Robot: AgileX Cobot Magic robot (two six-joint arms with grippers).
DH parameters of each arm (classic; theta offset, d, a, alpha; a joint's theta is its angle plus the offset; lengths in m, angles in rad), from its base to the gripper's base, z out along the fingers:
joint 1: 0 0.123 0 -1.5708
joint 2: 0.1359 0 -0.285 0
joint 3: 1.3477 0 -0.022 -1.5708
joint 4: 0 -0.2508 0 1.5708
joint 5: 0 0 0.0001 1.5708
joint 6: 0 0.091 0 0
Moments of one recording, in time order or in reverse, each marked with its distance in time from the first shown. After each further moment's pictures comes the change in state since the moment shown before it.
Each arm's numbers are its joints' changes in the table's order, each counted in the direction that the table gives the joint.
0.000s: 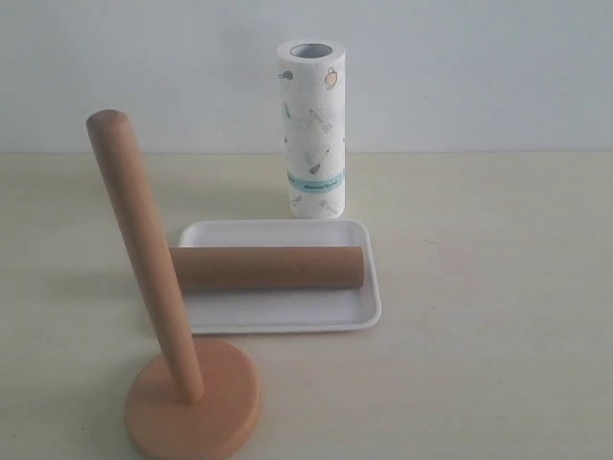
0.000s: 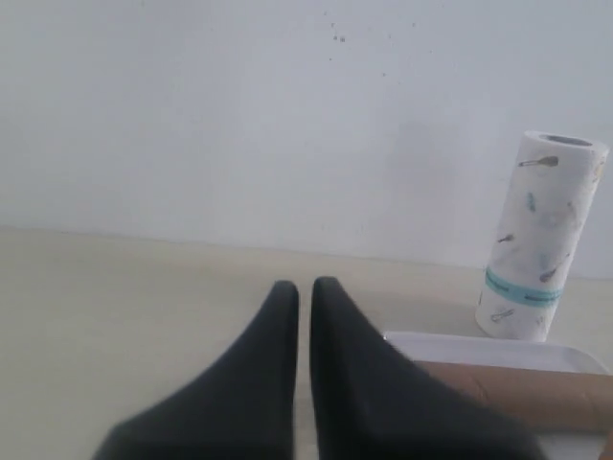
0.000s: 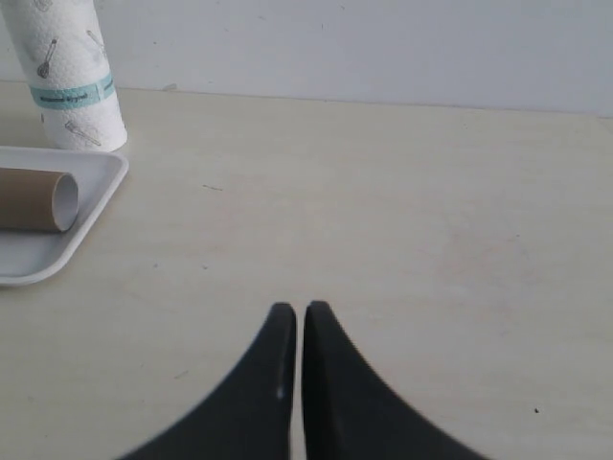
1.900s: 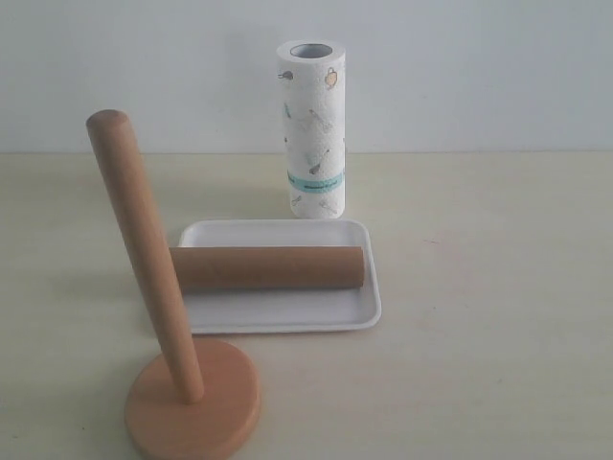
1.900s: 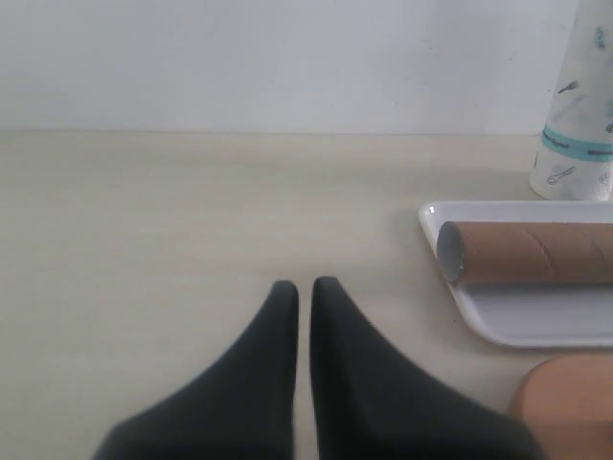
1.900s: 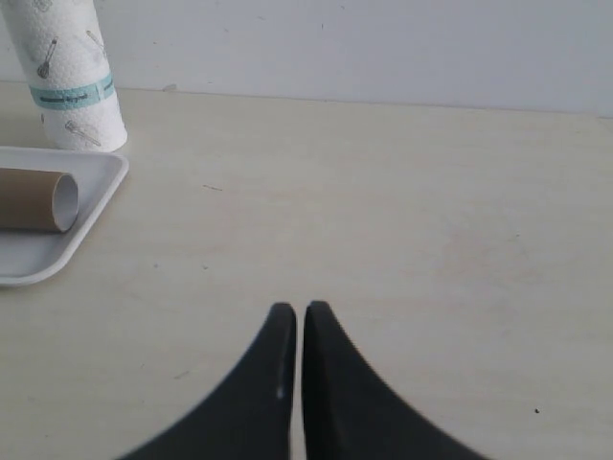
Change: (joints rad) left arm 0.000 0.000 0.071 -0.221 0.123 -0.109; right arm 0.000 0.000 0.000 0.000 0.000 0.000
